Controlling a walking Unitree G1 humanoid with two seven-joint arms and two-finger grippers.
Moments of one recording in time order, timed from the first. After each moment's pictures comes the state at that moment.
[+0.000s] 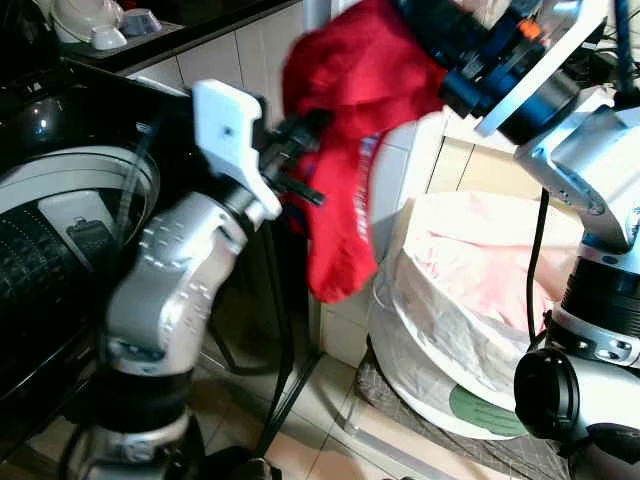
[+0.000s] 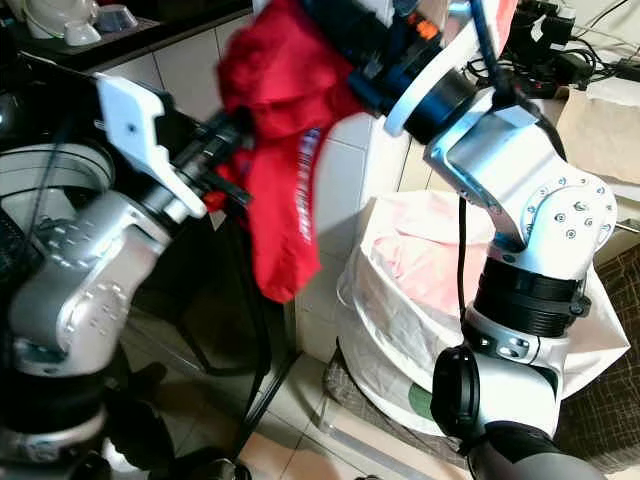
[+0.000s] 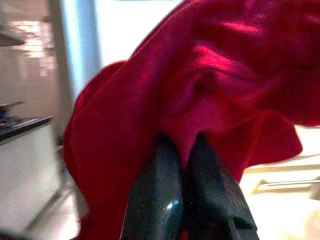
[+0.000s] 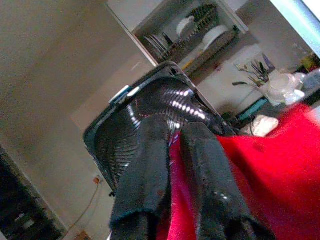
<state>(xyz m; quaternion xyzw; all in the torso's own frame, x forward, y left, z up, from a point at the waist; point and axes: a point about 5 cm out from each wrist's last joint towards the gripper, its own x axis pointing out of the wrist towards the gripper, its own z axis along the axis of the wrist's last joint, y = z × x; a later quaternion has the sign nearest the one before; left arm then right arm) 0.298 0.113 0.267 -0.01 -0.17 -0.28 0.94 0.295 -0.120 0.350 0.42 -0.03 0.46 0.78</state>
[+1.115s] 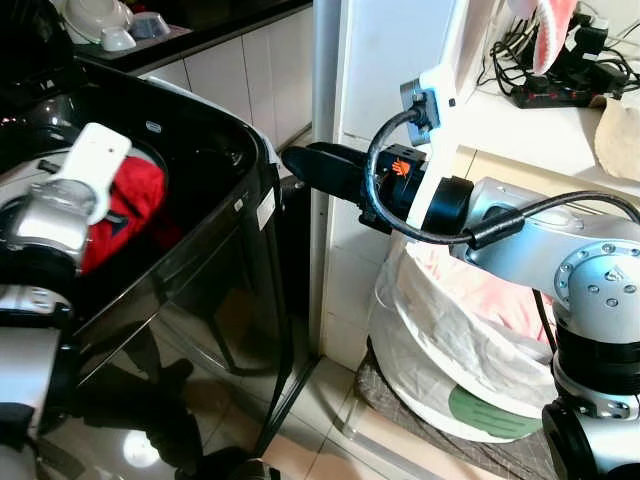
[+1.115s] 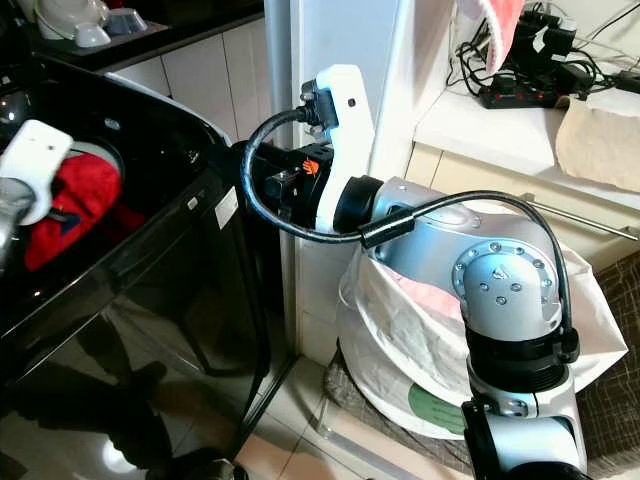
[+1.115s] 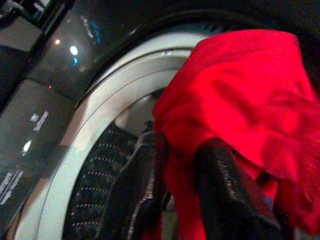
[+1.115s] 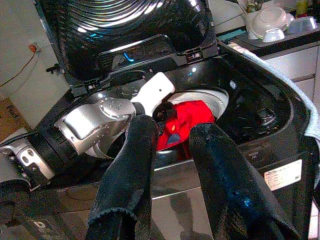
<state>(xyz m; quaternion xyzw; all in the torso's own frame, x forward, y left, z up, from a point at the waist) 0.370 0.315 0.205 0.30 0.25 0.09 0.92 0.264 -0.069 0.289 0.14 0.06 0.50 0.85</state>
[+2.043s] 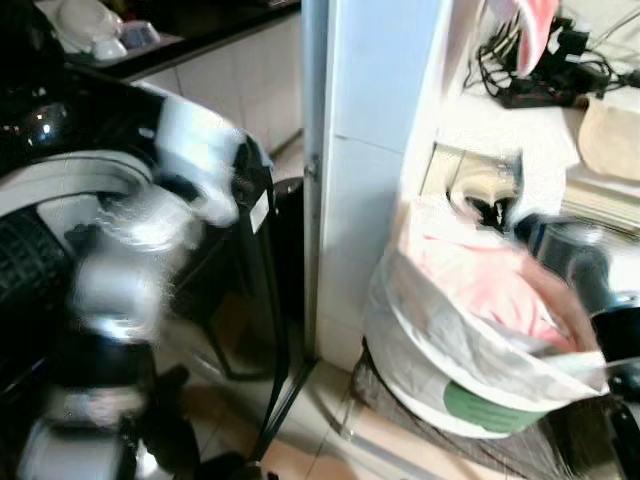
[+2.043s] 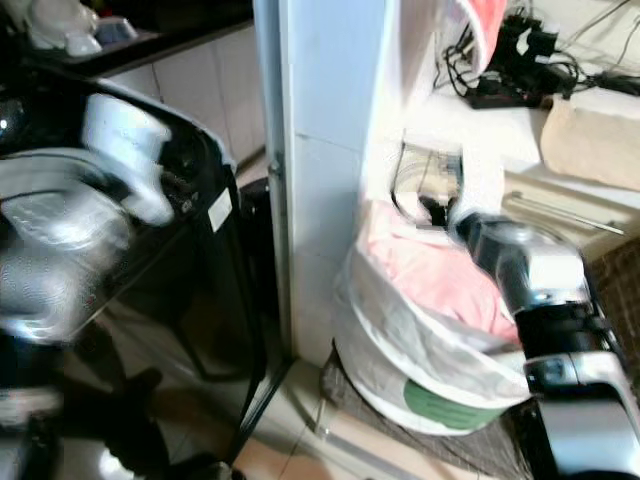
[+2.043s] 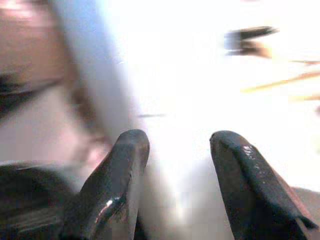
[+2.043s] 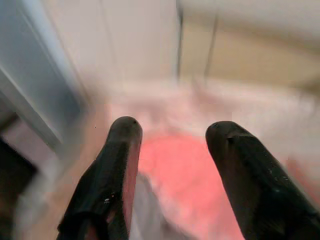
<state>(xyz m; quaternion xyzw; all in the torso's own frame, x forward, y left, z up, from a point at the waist) 0.324 0.134 0.219 0.11 -0.05 -0.31 0.94 0.357 -0.233 0.151 0.00 0.23 0.04 0.97</state>
